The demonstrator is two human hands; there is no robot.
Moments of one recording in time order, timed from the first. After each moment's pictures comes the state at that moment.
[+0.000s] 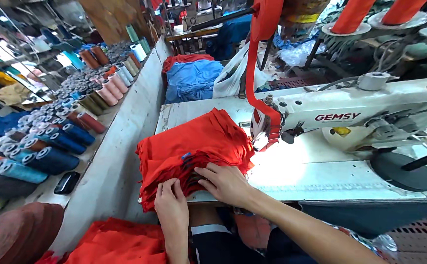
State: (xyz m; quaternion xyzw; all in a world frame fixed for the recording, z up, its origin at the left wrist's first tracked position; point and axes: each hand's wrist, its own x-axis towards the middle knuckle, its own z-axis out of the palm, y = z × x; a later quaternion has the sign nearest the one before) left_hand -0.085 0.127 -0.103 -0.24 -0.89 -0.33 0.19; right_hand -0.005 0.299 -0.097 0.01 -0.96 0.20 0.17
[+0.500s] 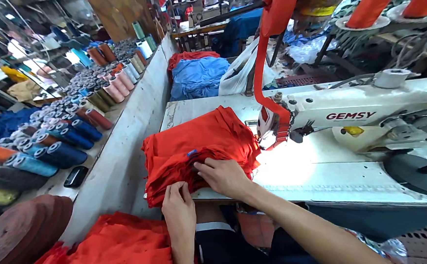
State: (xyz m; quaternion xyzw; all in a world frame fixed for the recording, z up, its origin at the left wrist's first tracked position) left_hand -0.073 0.120 -0.107 -0.22 -0.90 -0.33 0.17; right_hand -0.028 0.296 -0.100 0.03 -0.96 0.15 0.22
